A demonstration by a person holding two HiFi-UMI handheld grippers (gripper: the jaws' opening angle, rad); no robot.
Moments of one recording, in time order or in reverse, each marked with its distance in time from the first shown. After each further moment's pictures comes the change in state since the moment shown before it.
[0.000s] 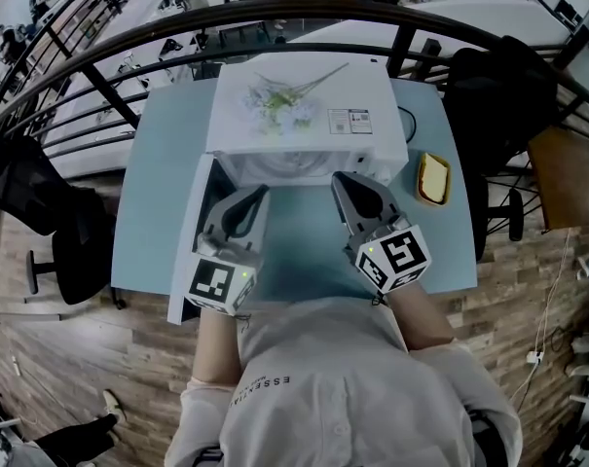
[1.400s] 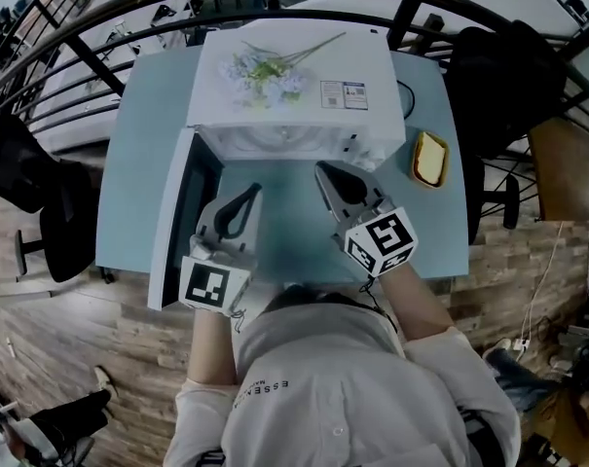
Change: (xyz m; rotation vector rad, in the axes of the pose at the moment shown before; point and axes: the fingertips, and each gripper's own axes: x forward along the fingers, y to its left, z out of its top) left arm -0.003 -0.024 -0.032 -0.060 0.068 0.039; right arm 0.009 -0.002 -0.053 0.039 0.105 0.096
